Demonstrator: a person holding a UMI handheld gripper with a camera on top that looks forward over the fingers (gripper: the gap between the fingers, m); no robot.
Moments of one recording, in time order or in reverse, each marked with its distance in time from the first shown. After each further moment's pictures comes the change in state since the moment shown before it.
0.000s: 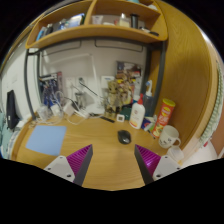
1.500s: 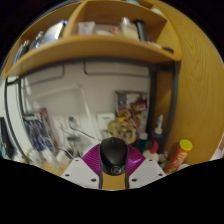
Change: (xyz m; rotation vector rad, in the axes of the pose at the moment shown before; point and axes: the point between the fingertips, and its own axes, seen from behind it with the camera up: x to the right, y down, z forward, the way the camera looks) arm -0.021 -0.207 0.130 0.215 0.063 0.104
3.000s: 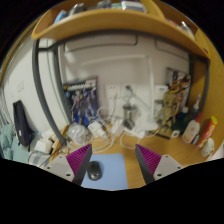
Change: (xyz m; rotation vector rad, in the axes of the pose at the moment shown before) arm -0.255 0.104 -0.077 -0.257 -0.209 -0.041
